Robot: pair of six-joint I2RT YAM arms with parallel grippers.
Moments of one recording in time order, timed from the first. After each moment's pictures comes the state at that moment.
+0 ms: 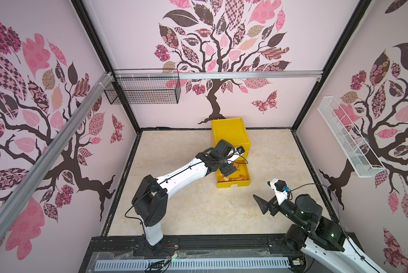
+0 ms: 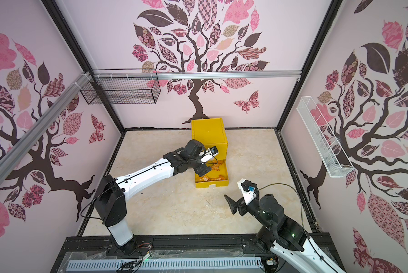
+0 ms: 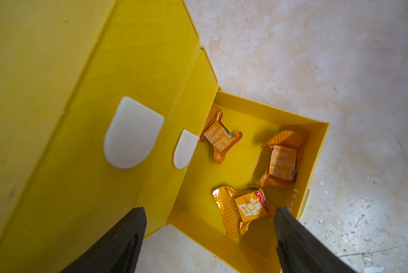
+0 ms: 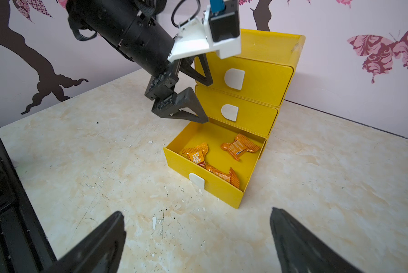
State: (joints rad) left arm -0.79 1.75 1.48 -0.49 -0.05 0.41; right arm 0.79 0.20 0.47 -0.53 0.13 0.05
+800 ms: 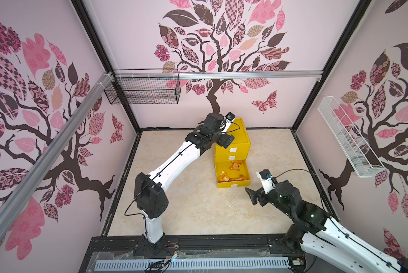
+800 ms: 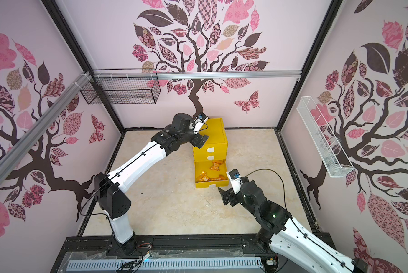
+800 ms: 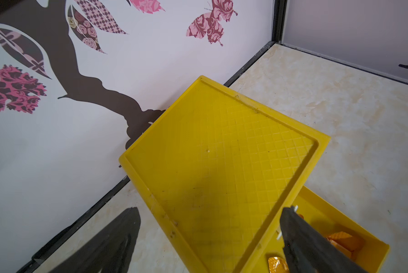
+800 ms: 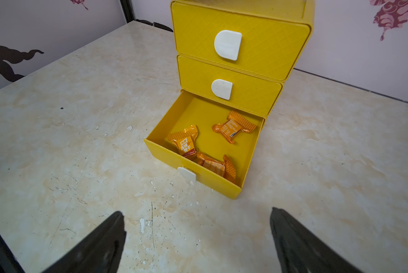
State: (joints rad) left arm -0.64 1.88 1.88 -0.53 -0.07 0.25; right arm 0.79 0.63 0.56 -0.42 0.21 0.16
